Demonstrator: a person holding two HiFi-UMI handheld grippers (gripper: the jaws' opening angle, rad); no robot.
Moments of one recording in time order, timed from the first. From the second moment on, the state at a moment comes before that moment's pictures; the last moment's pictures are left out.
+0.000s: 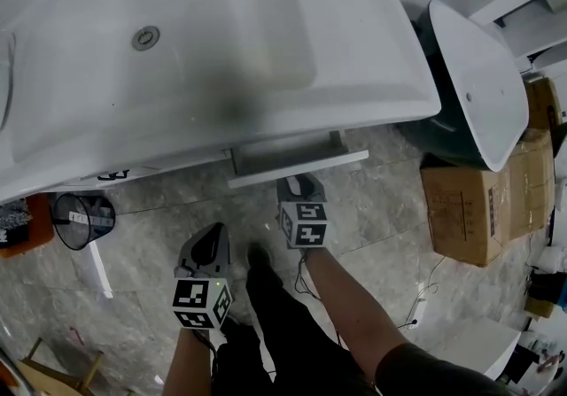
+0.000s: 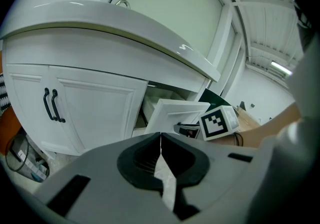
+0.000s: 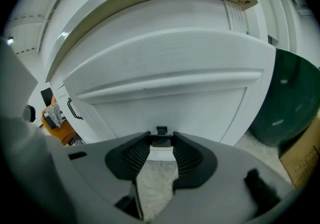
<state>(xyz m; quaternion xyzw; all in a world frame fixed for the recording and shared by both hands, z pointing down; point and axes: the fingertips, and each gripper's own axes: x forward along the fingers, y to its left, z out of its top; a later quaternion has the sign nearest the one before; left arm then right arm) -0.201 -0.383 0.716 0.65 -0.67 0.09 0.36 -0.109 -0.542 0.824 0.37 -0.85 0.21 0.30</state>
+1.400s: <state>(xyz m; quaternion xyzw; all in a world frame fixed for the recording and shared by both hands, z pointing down) -0.224 -0.408 0.715 0.62 -0.69 0.09 0.37 -0.149 -0.592 0.818 0.37 -0.84 0.26 0.29</state>
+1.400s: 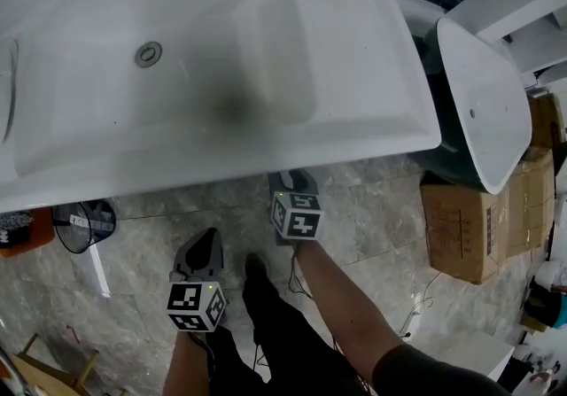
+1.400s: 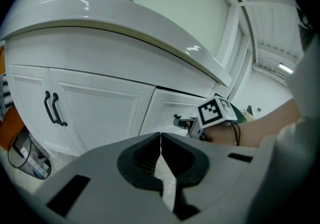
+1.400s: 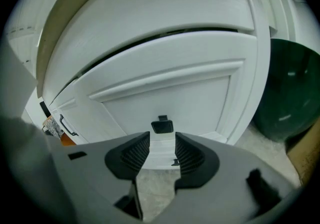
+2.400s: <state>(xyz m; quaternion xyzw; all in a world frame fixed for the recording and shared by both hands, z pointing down) -0.256 -0.128 0.539 0.68 -0.68 0.05 0.29 -0.095 -0.316 0.568 0.45 -0.85 0.19 0.16</state>
